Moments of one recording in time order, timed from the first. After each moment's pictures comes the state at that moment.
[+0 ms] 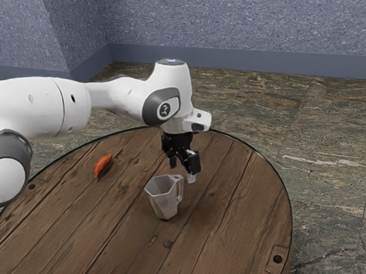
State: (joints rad) arm -0.15 0.54 -0.08 -1.54 0.05 1.95 0.24
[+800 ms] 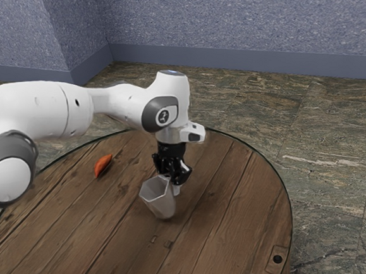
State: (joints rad) arm -0.13 0.58 -0.07 -1.54 0.07 1.85 0.10
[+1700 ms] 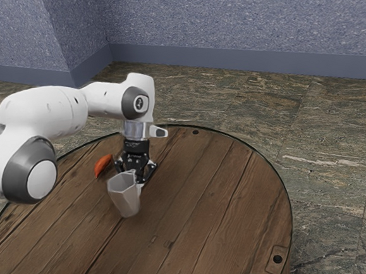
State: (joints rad) arm -0.07 0.77 0.13 -1.28 -0.09 1.47 -0.15
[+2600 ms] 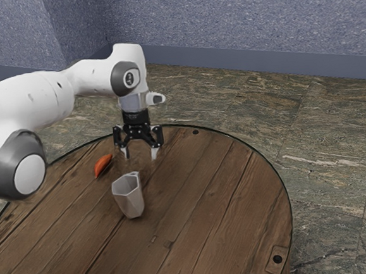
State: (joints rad) arm -0.06 0.71 0.13 -1.22 -0.12 1.61 -0.20
